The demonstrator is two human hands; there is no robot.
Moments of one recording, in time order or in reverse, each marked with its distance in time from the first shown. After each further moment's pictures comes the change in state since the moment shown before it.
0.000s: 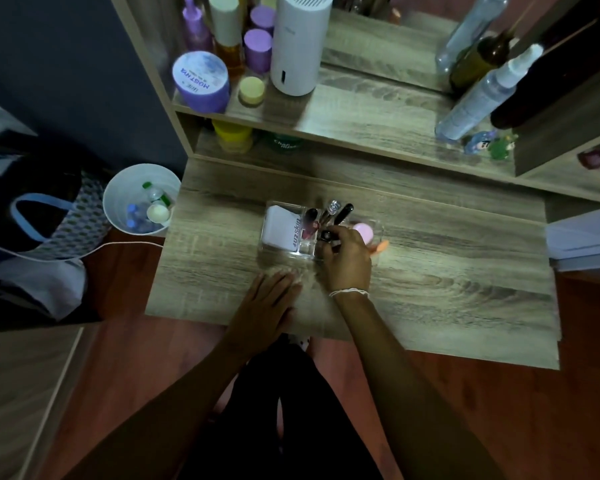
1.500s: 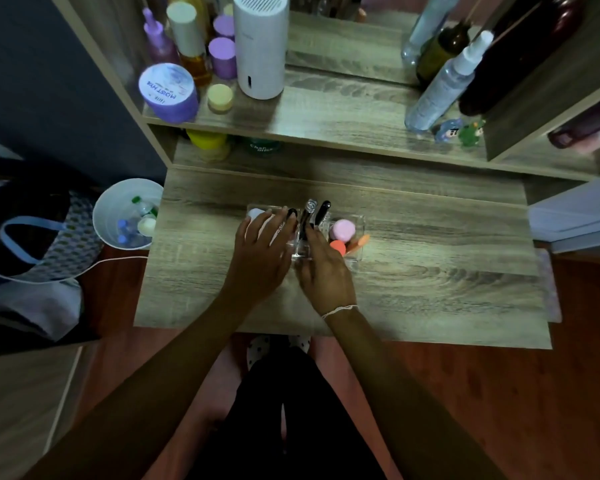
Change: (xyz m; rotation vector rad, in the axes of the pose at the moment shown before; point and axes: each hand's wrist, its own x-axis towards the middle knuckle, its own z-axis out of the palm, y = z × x) left_hand 0.080 0.002 -0.069 0.093 0.397 -0.015; right_hand -0.026 0.023 -0.004 -0.047 -0.183 -0.228
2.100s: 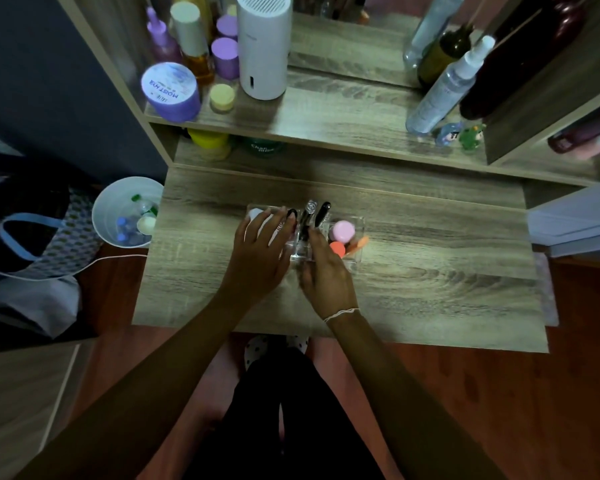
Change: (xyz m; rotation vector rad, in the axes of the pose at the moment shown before) left_hand 0.001 -0.001 -0.002 0.024 0.007 0.009; right_hand -0.003 0.005 0.001 0.010 0.012 -0.024
